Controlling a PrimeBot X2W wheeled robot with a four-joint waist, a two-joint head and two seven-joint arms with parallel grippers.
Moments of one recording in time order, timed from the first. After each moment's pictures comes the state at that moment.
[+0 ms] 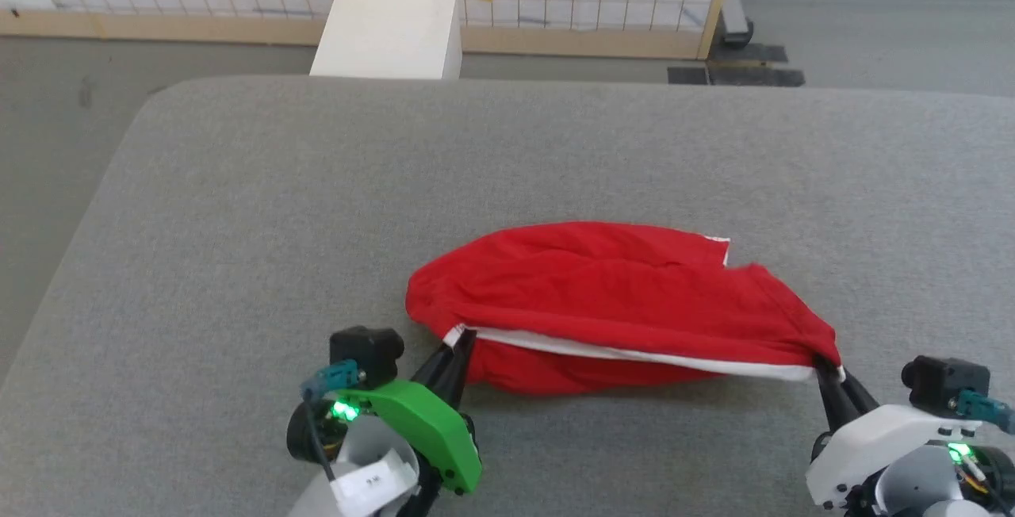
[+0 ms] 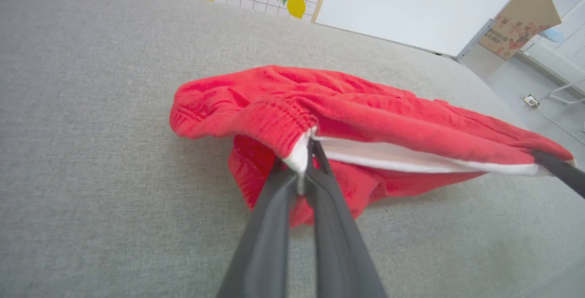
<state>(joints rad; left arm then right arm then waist) -0.16 0.12 -0.43 0.19 -0.54 0.00 0.04 0.01 -0.05 -0.13 0.17 0.25 0.13 0.14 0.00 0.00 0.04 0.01</state>
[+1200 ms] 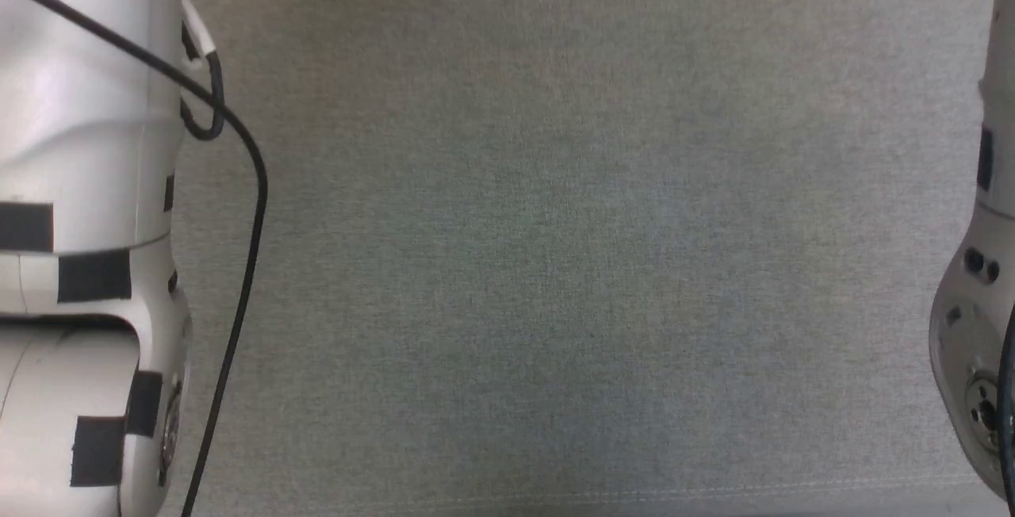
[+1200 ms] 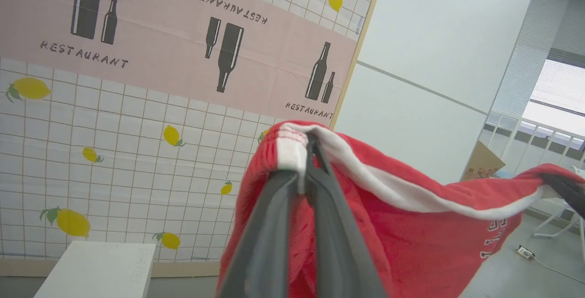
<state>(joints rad) -1.34 0.19 -0.19 0.39 -0.62 -0.08 0.01 -1.33 -0.05 -0.05 0.38 -0.04 0.13 0.12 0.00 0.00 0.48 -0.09</state>
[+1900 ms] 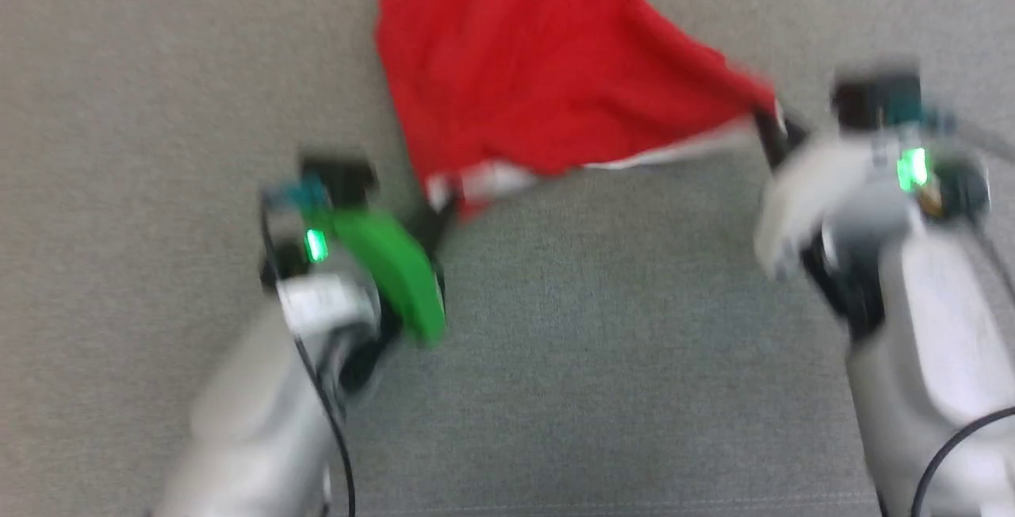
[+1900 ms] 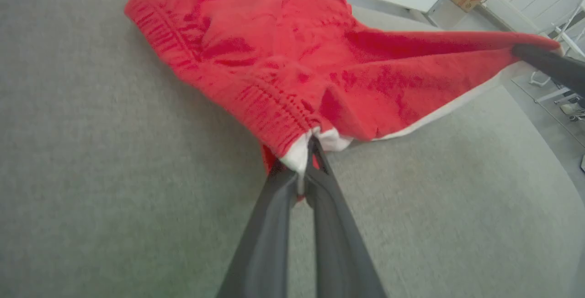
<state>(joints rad) -0.59 0.25 -0.53 0.40 -0.78 -0.12 0.13 -0.56 -0.08 0.02 0.30 0.11 0.13 0.34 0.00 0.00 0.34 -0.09</state>
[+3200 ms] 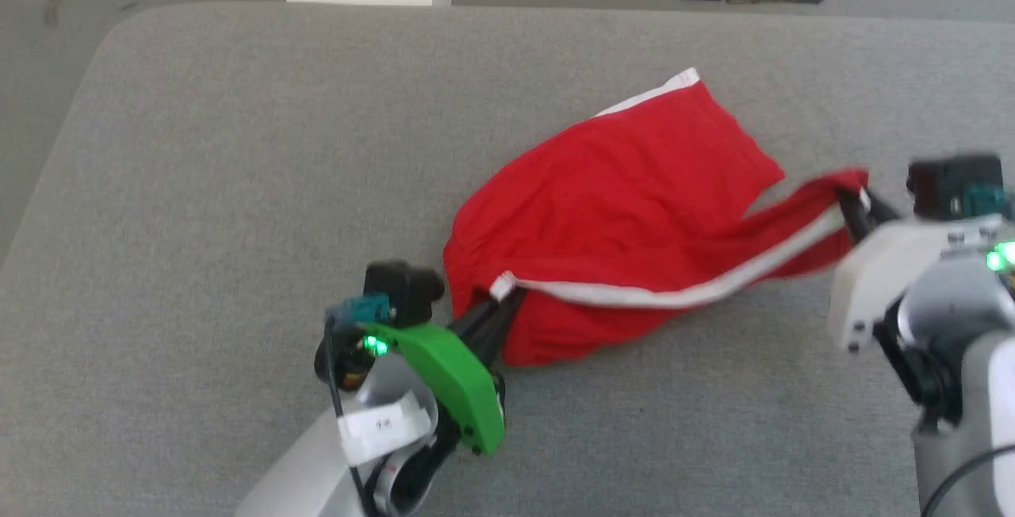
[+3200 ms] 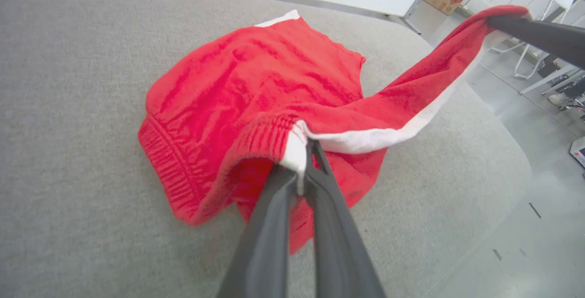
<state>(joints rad) -0.31 0.26 -0.63 0.05 -0.71 0.00 0.14 -0.25 -0.10 -0.07 -0.14 0.03 0.13 0.59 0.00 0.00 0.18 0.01</state>
